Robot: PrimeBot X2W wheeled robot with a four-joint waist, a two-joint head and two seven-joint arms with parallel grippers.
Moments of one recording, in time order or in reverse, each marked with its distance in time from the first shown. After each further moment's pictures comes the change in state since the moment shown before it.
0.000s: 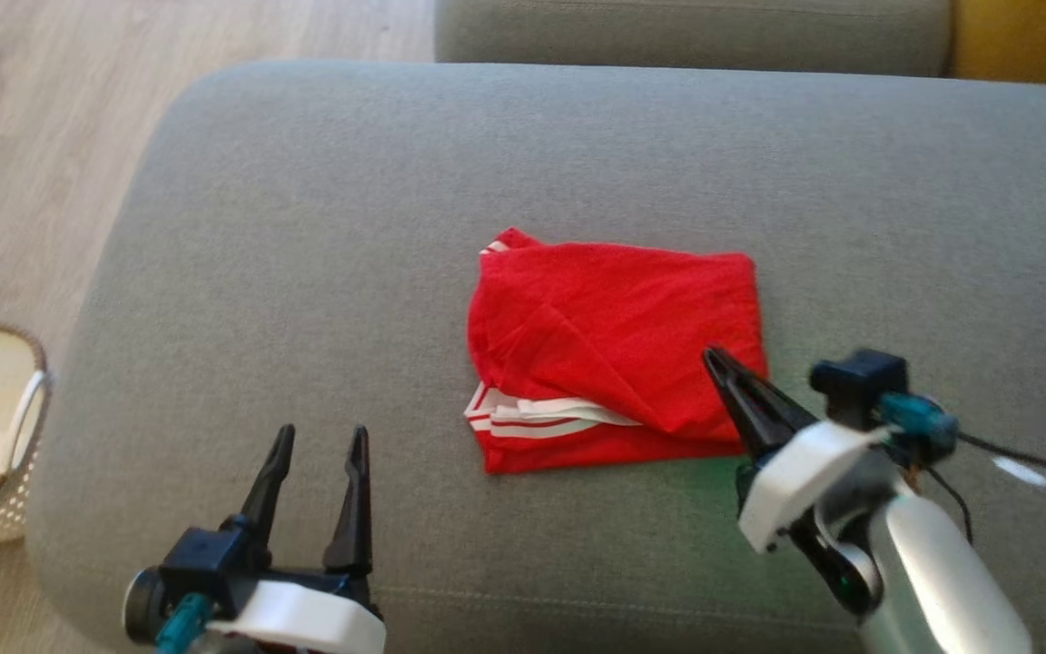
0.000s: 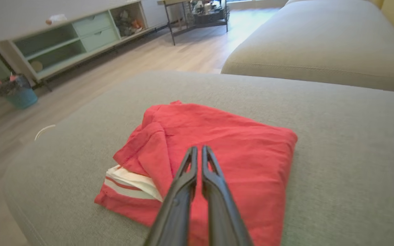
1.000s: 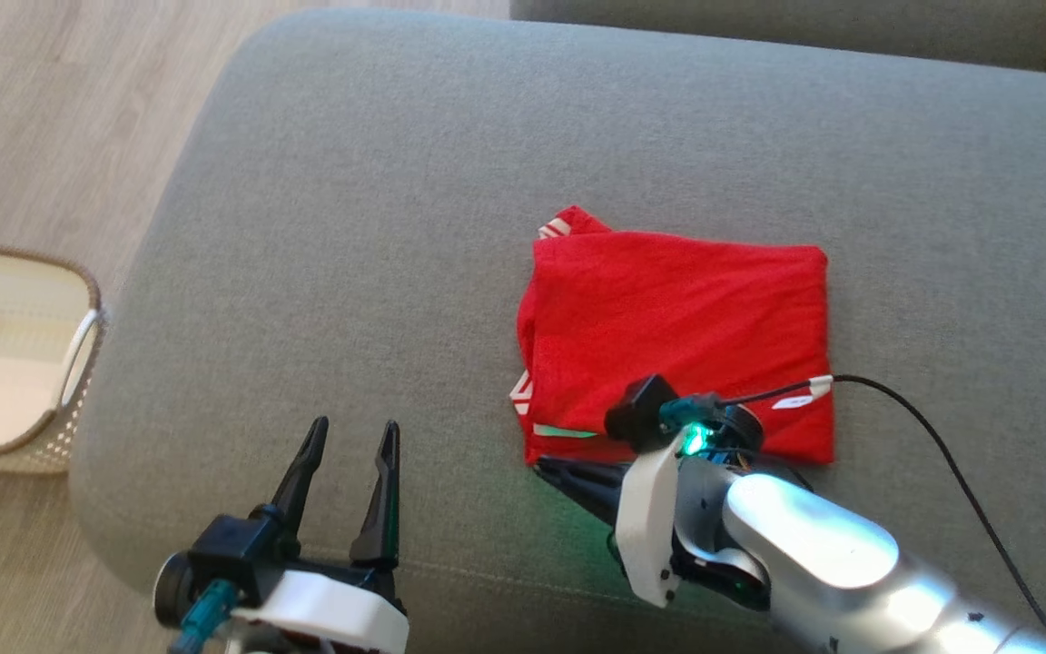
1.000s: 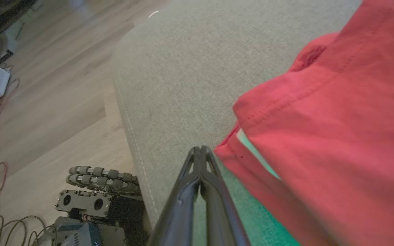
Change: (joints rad) left arm -0.035 -0.018 -0.038 0.033 -0.010 -0.024 0.000; right arm -0.410 -0.127 0.862 0.376 0.495 0.000 -0.001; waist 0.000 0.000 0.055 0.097
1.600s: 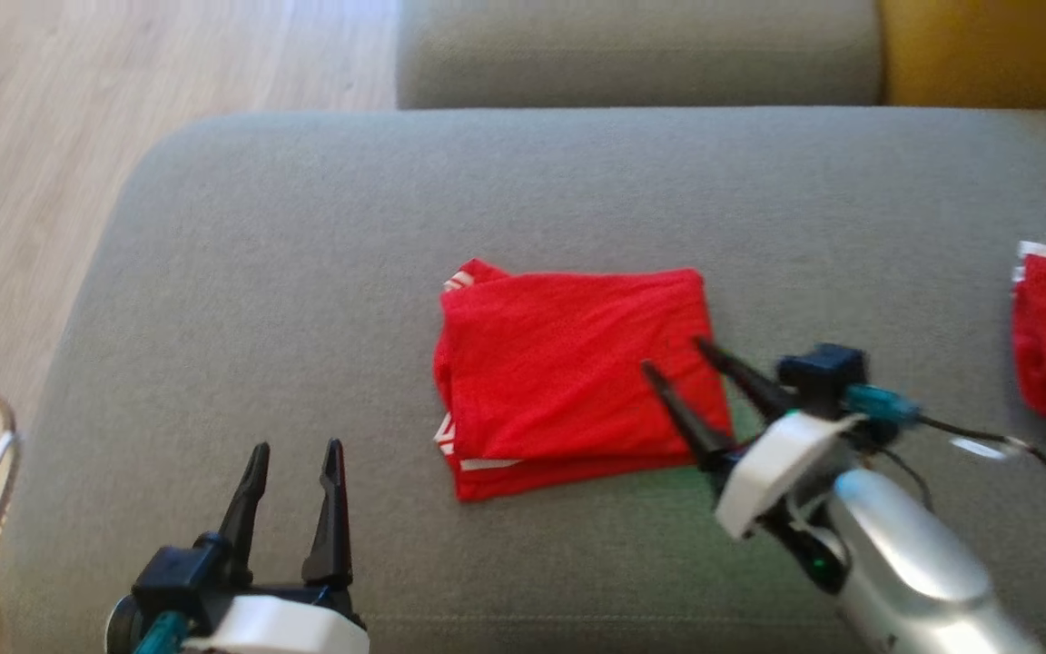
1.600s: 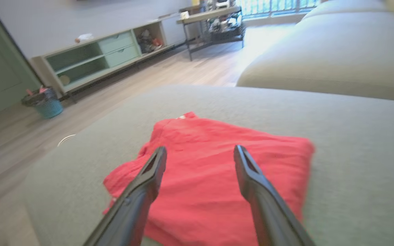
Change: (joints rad) left arm 0.073 0.006 0.078 -0.048 -0.015 0.044 0.000; right arm 0.164 0.027 -0.482 0.027 -0.197 0.000 -0.295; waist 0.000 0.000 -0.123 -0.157
